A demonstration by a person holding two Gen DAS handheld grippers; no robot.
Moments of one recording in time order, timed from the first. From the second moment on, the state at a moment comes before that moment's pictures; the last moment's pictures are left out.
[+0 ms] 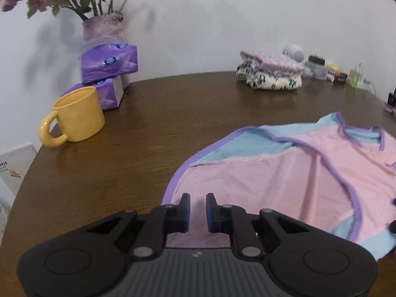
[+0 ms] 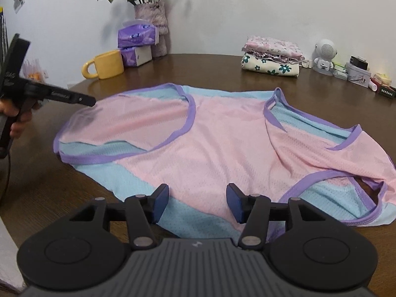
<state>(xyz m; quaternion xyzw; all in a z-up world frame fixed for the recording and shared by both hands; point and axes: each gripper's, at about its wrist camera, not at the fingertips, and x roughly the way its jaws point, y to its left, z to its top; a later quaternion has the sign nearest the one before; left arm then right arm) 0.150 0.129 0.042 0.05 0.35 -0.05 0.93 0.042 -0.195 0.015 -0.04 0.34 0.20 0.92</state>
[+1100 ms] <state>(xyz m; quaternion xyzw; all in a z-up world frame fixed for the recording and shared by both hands) 0.141 0.208 0.028 0.04 0.32 0.04 0.95 0.050 -0.098 0.019 -0.10 0.35 0.31 0.88</state>
